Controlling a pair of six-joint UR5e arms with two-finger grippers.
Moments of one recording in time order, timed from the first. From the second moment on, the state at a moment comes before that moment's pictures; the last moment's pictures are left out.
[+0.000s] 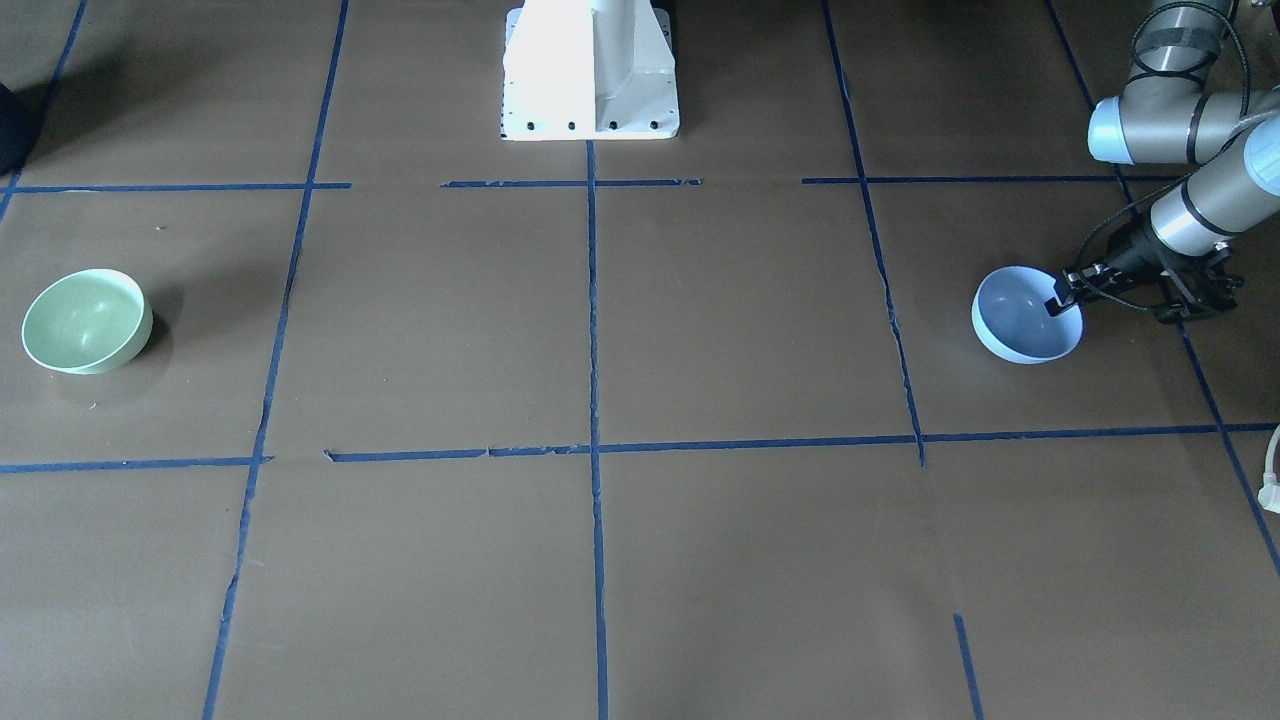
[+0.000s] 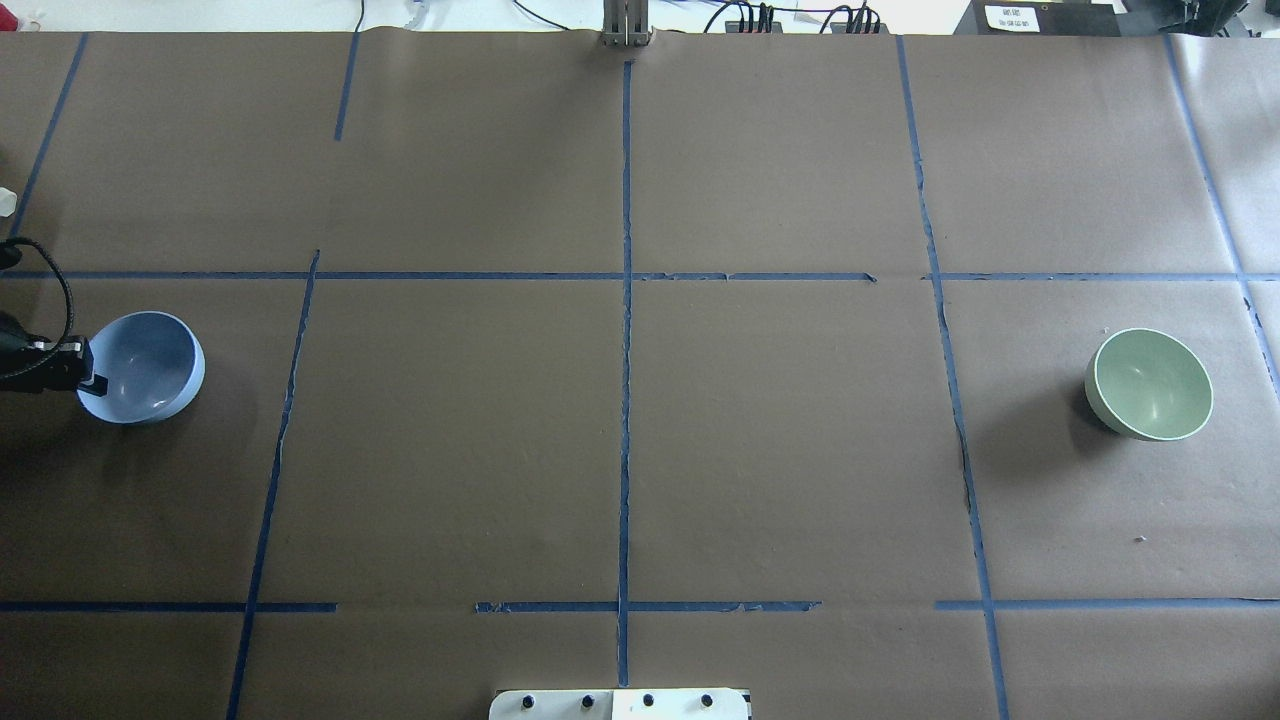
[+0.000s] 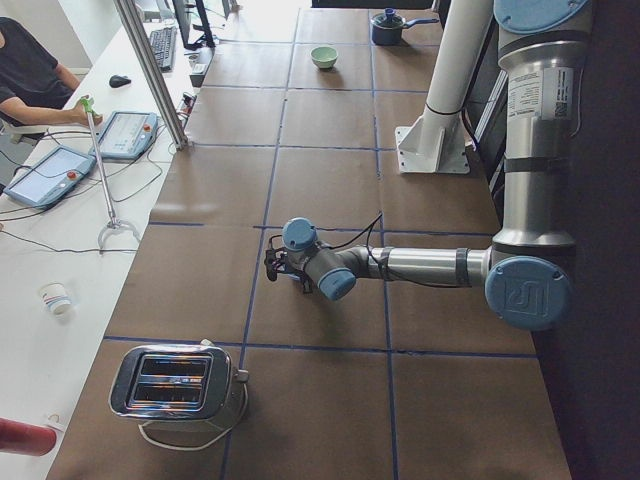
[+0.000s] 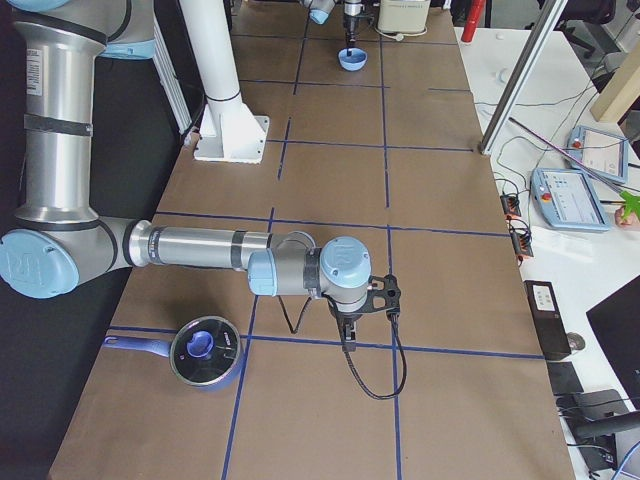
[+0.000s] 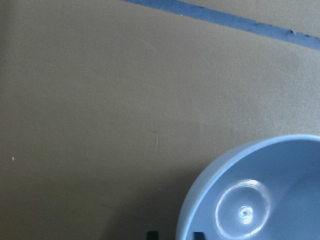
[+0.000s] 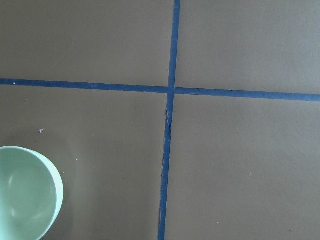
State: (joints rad) left arm -1.02 -1.52 -1.53 -2.33 -2.34 -1.03; right arm 1.61 -1.69 1.68 -1.49 2.40 -0.03
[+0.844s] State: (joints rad) left arm -0.93 -1.85 -1.75 -1.89 -2.35 -1.38; right arm 1.61 -1.68 1.68 -1.49 2.40 -0.02
